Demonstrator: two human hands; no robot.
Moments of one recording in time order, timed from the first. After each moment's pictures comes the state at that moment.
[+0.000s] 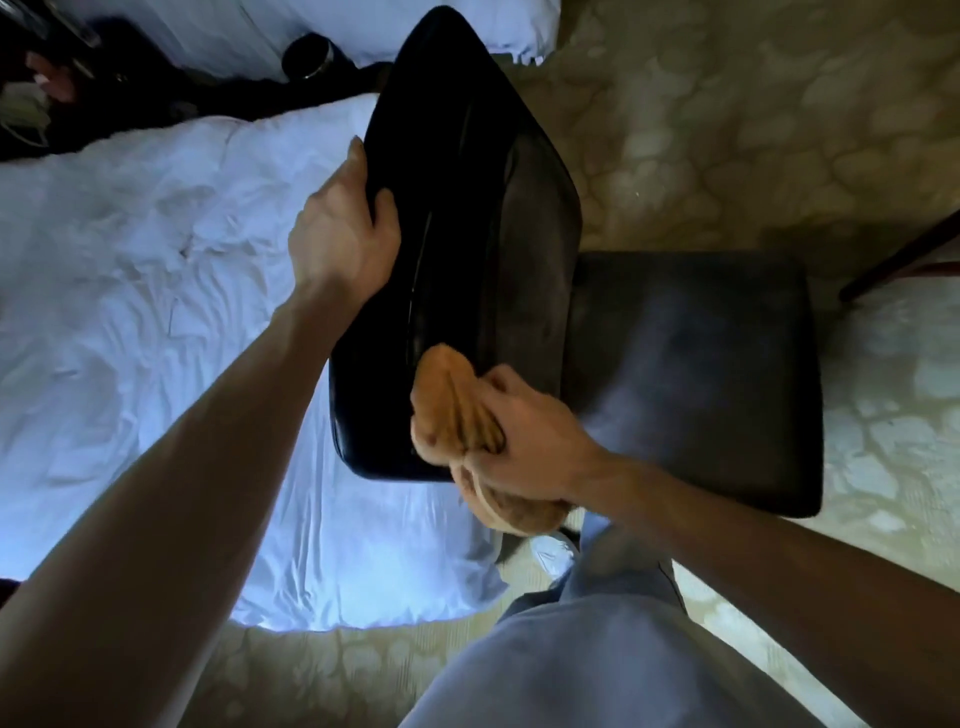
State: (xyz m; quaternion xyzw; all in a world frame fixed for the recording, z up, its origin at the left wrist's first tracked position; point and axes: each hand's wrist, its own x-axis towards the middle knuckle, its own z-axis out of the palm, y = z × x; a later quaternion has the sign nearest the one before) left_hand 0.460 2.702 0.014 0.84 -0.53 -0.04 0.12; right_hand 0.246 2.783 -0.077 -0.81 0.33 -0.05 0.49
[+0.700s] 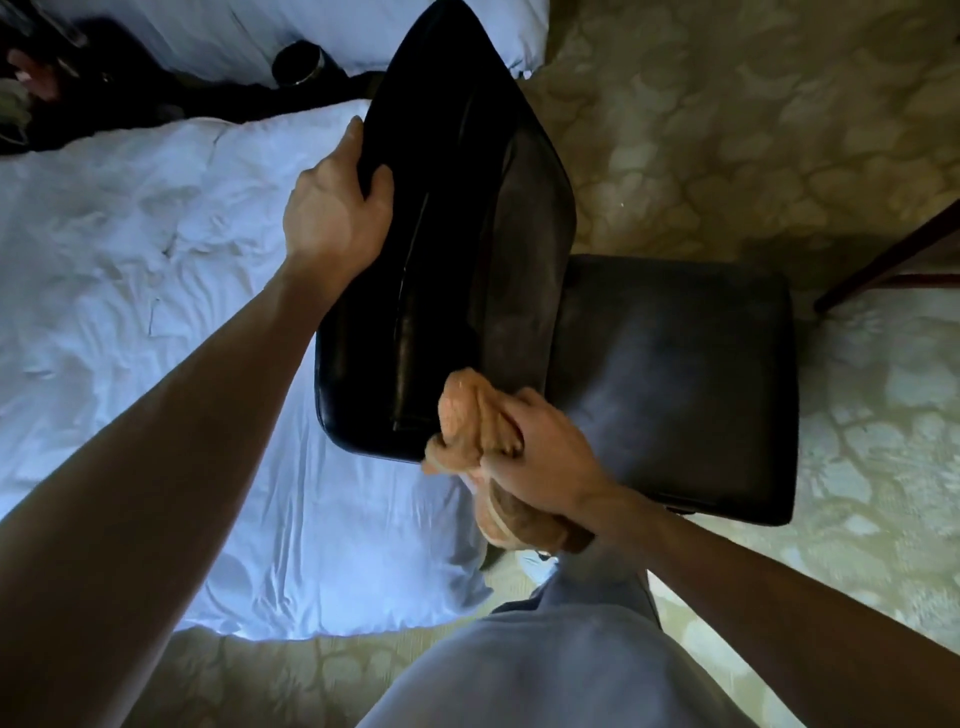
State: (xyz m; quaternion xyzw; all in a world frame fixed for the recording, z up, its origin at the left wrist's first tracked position) left_hand 0.461 2.694 0.018 0.82 -0.54 -0.07 0.17; right_hand 0.226 2.806 -0.106 -0.73 0.45 -0.10 0.51
